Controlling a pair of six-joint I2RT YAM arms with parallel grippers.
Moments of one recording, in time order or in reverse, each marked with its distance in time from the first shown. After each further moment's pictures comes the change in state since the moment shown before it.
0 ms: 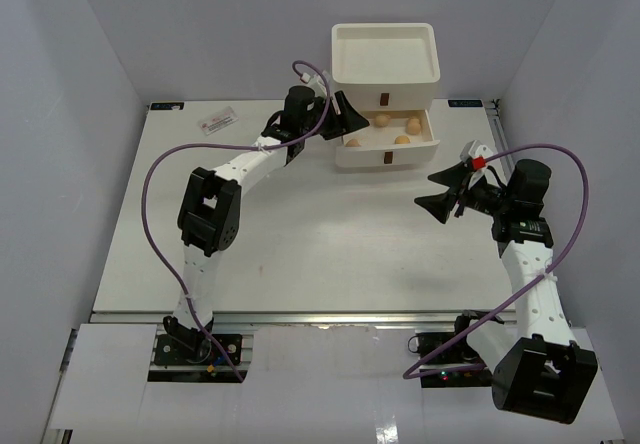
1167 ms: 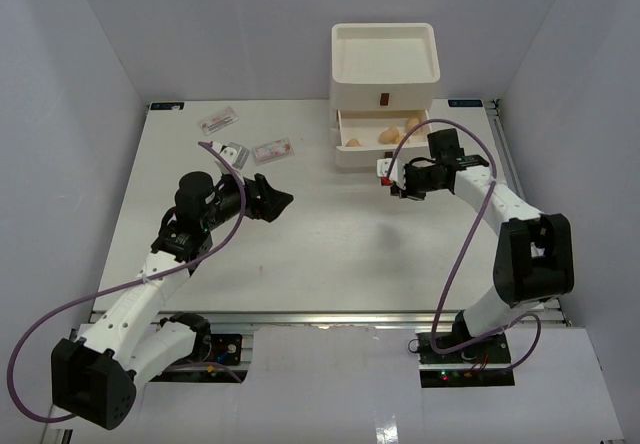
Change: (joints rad) left arm 0.150 -1.239 -1.105 -0.081 0.019 0.407; right arm 0.371 0.608 0.387 -0.470 0.473 -1.003
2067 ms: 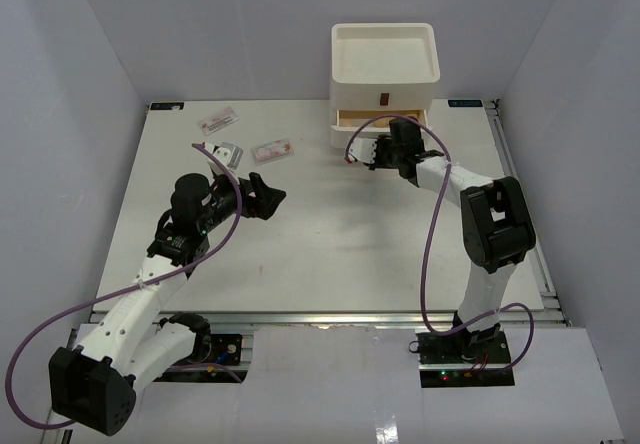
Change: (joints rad) left arm 0.014 -0.038 0.000 -0.037 -0.096 0.028; right arm 0.147 0.300 0.122 0.538 0.556 0.094
